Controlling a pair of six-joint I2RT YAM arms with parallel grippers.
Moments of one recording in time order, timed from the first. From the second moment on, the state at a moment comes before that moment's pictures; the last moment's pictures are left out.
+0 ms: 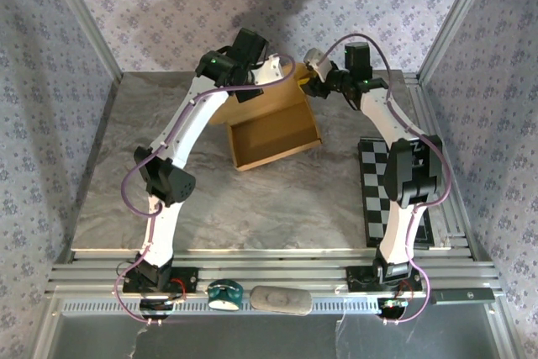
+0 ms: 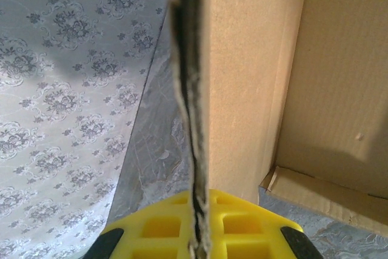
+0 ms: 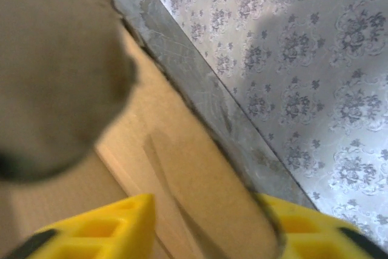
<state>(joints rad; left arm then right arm) -0.60 2.15 2.50 -1.23 -0.28 0.75 0.20 1.95 1.71 -0.26 -0.66 -0.65</state>
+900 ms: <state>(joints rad) -0.64 2.20 2.77 -1.14 -0.45 0.39 0.35 1.88 1.37 0.05 -0.19 -0.27</state>
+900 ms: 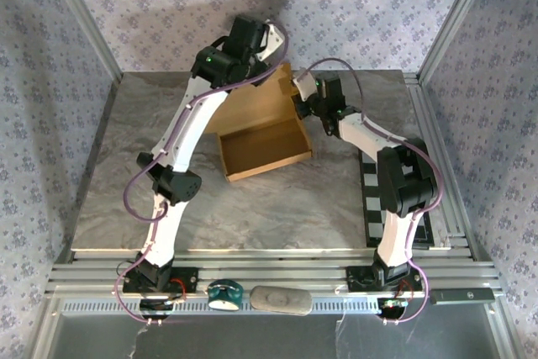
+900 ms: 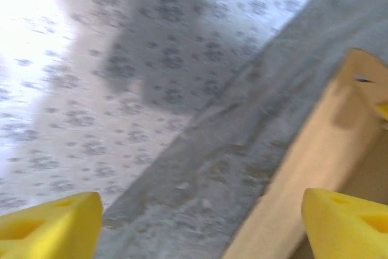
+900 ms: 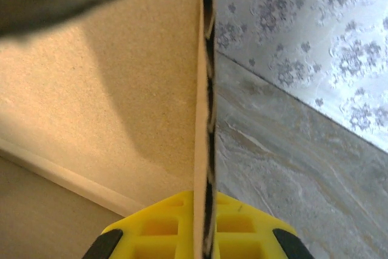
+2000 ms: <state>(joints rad) -0.20 1.81 1.36 -0.10 0.19 -0.05 0.10 1.89 1.41 -0.08 -0.54 -0.29</state>
